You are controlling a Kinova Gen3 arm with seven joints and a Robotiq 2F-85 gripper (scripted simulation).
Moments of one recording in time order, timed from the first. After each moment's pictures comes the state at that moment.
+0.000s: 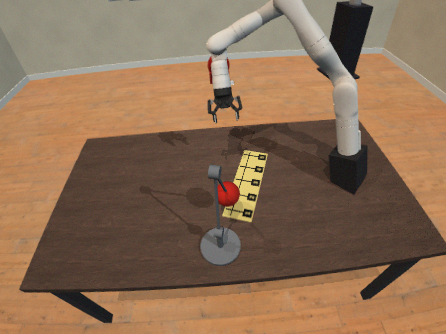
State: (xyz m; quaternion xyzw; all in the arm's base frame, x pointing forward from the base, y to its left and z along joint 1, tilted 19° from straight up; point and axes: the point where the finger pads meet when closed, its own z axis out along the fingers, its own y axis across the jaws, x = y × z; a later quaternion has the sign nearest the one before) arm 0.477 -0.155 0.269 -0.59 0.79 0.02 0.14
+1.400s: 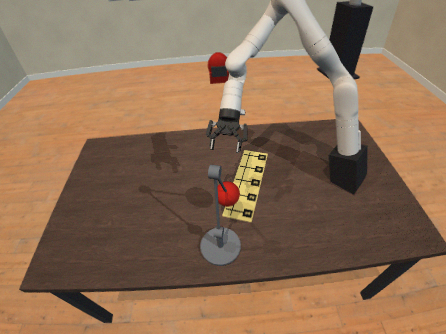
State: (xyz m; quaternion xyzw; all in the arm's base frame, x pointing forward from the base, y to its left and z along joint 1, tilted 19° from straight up) arm 0.542 0.066 0.257 -0.53 0.77 0.06 0.35
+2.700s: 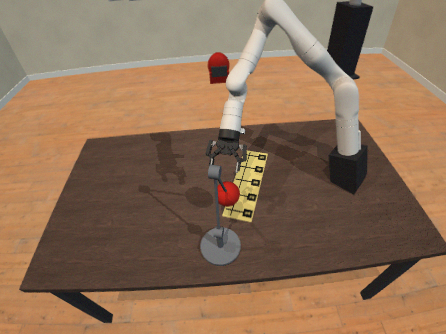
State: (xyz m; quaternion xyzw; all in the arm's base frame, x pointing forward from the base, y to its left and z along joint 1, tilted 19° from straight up) arm 0.568 0.089 0.195 -0.53 0.77 0.05 0.35
